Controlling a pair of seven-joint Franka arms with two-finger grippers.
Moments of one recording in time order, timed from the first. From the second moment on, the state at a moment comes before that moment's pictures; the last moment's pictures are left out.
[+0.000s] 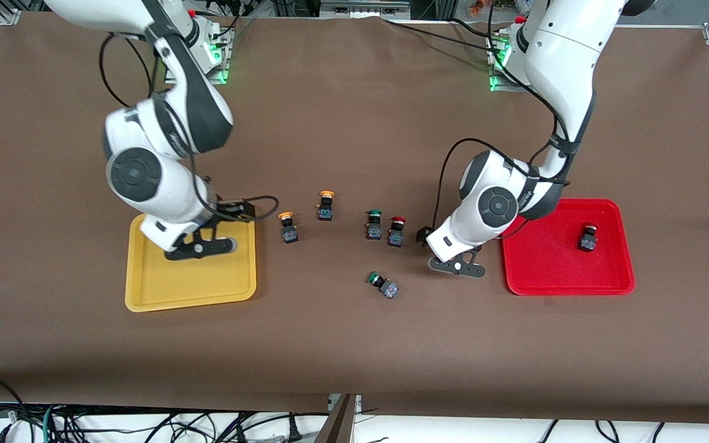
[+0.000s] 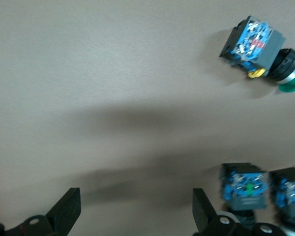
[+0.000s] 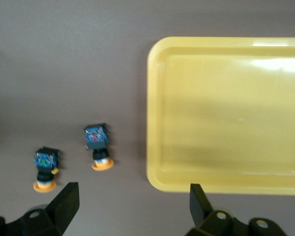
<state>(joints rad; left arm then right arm) -0.39 0.68 -0.06 -1.66 -0.11 2.32 -0.25 0.30 0.53 0.12 -1.49 0.00 1.92 0.29</state>
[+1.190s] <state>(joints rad) -0.56 0.76 -0.05 -1.59 -0.05 2.32 -0.50 0.43 0.72 0.11 -1.57 0.00 2.20 0.48</state>
